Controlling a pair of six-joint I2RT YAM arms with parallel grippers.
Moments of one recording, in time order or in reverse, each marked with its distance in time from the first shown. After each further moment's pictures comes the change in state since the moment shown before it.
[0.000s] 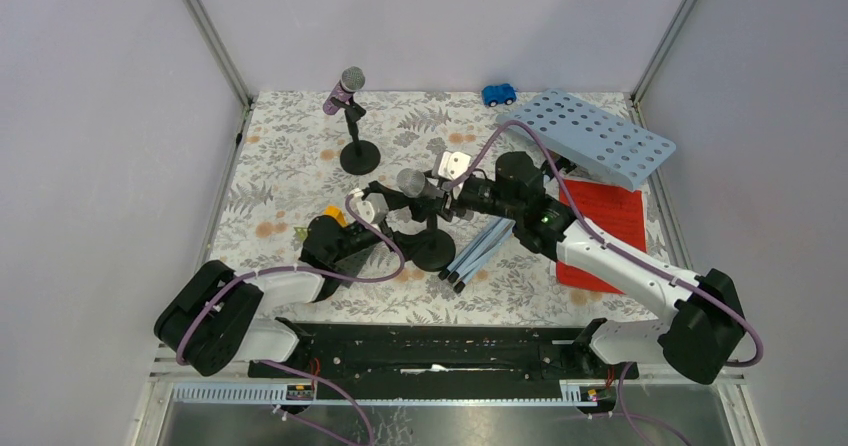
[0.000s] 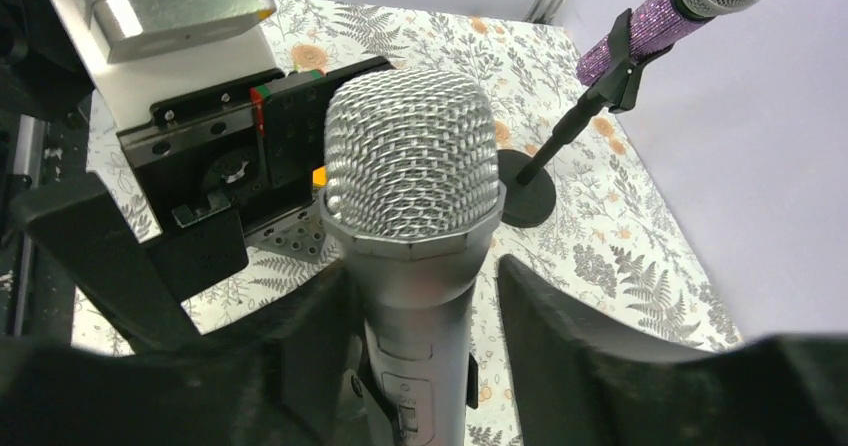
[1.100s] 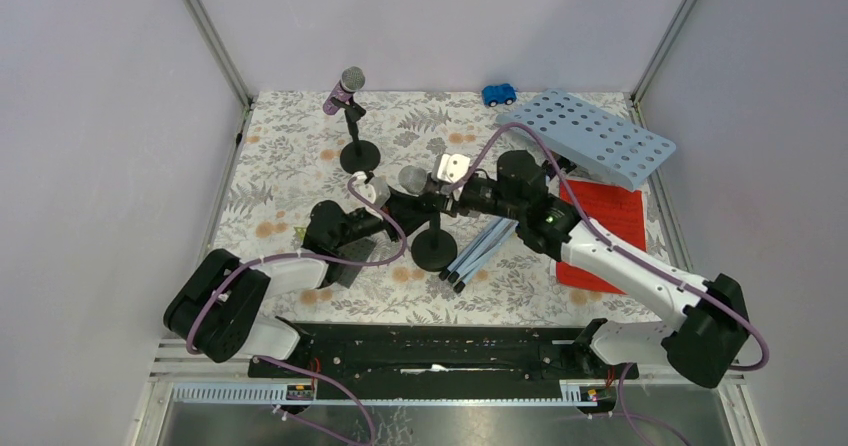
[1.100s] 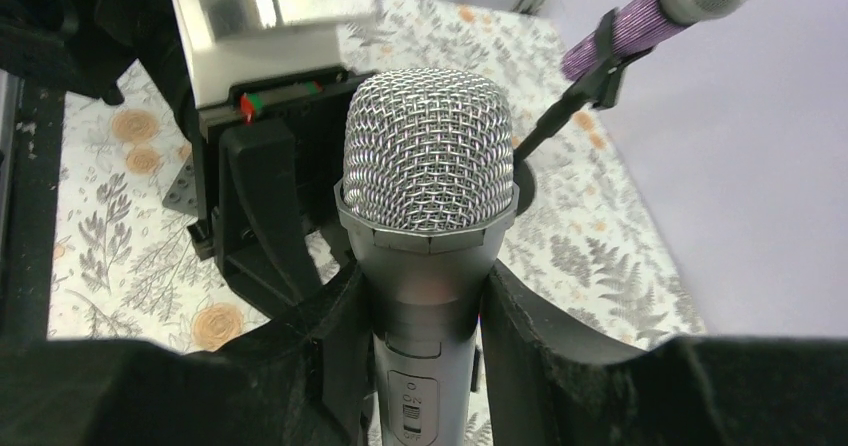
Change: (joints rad) left arm 0.048 0.072 0.092 -0.037 0.093 -0.083; right arm 0.009 0.003 0.032 -0.073 0.022 -0.079
